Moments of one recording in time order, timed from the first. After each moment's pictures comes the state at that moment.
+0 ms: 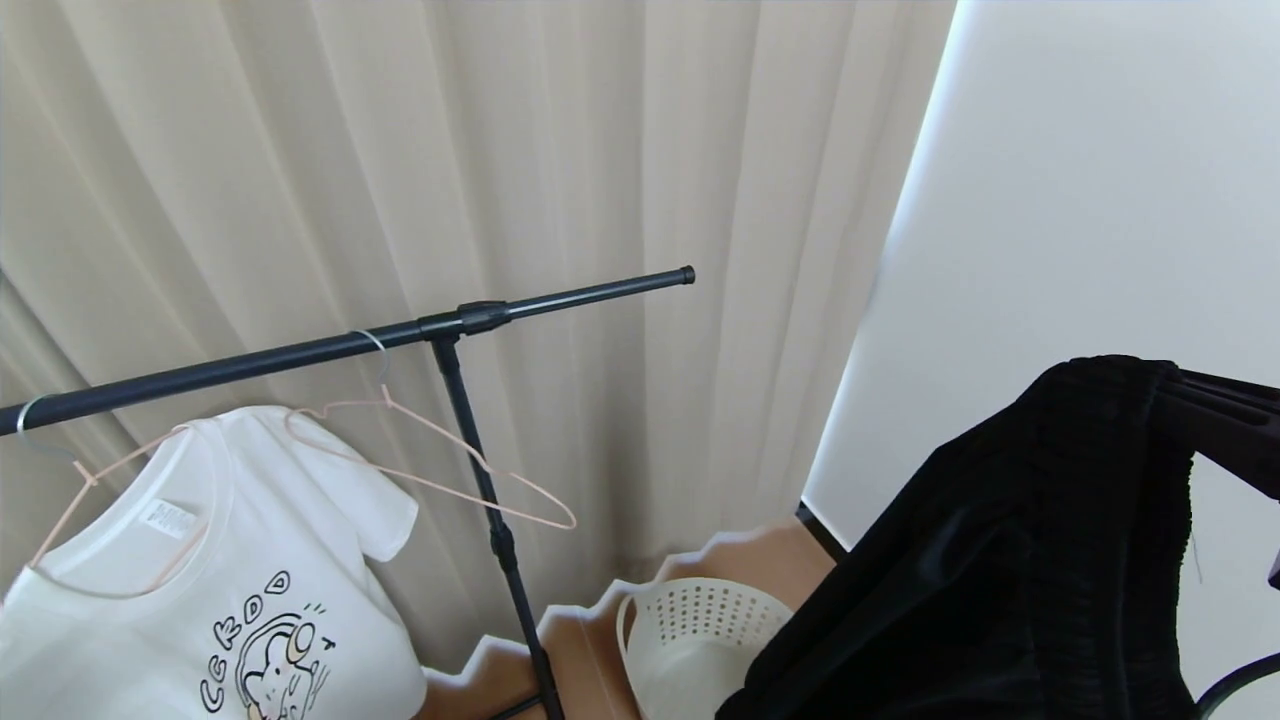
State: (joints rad) left arm -0.01 0.00 0.00 0.00 -0.07 -0.01; right arm 0.45 1.01 -0.60 -0.37 0.14 -0.13
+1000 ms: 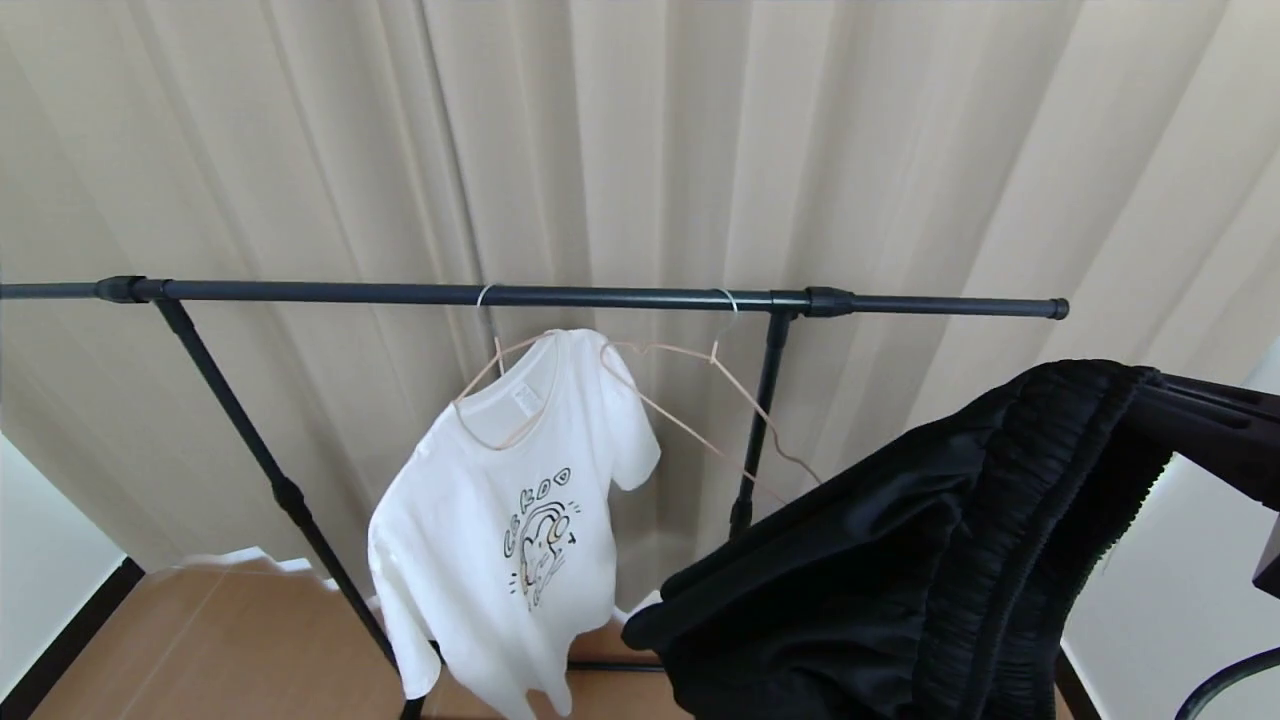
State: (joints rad) left arm -0.01 0.00 0.00 0.00 -0.07 -0.01; right arm 0.45 1.01 -0.60 -0.36 0.14 -0.13
